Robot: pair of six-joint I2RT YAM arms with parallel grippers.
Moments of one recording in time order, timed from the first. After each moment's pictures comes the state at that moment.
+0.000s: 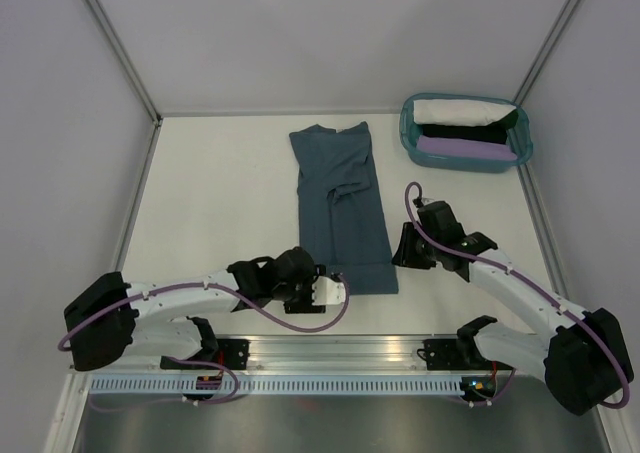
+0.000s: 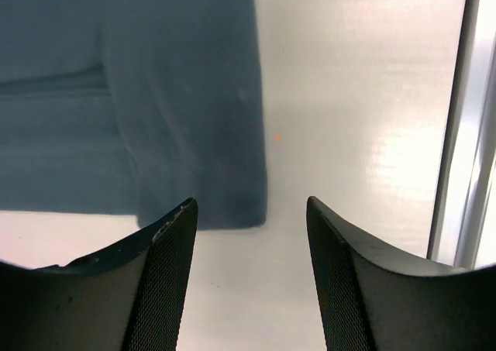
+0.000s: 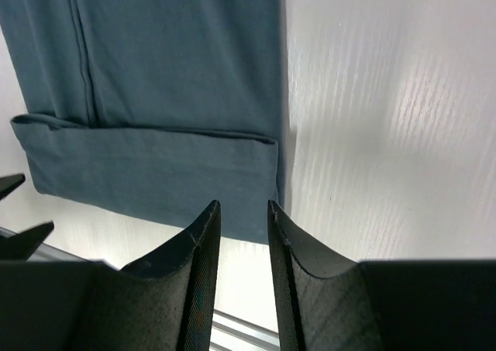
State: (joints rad) left arm -1.07 1.20 0.60 -0.28 0.08 0.55; right arm 0.46 1.08 0.63 -0.49 -0.11 0.56
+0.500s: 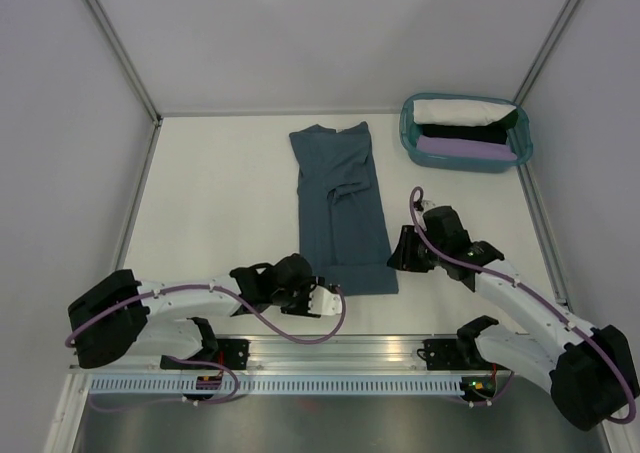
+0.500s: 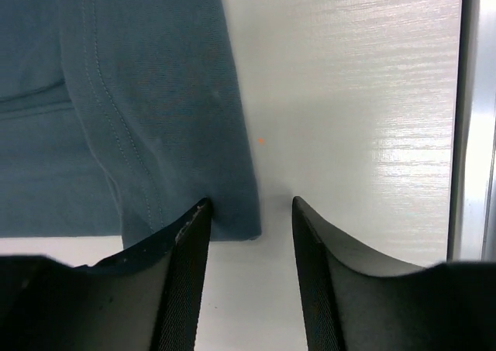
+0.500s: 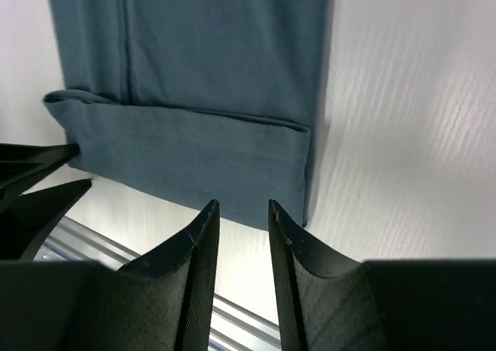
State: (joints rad) left arm -1.07 1.24 0.50 -0.19 0.11 0.67; right arm 0.46 1.02 0.57 -0.45 -0.21 0.55
